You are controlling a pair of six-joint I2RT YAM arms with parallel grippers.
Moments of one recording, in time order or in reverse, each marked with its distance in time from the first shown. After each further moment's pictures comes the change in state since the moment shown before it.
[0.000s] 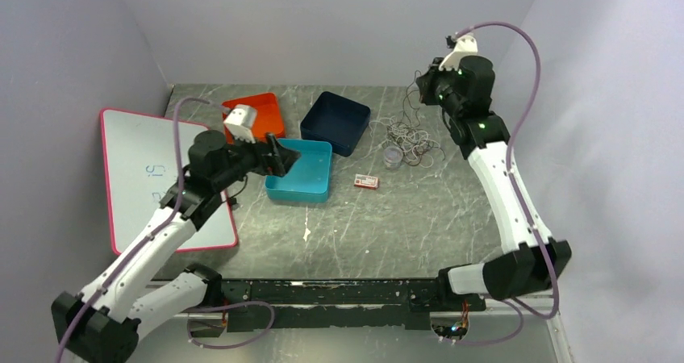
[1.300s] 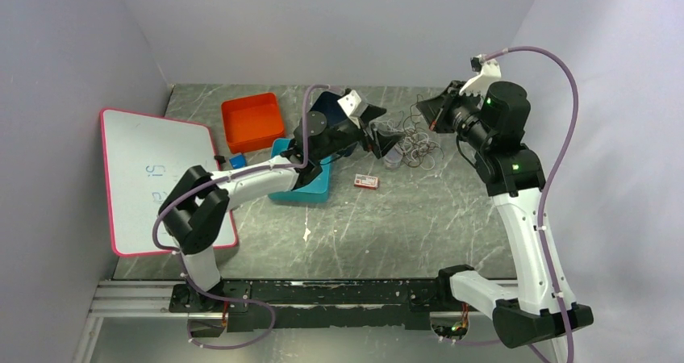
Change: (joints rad) left arm -0.429 0.873 0.412 0.918 0.090 0.191; right arm 0.003 -0.311 -0.043 -0.254 -0.171 0.193
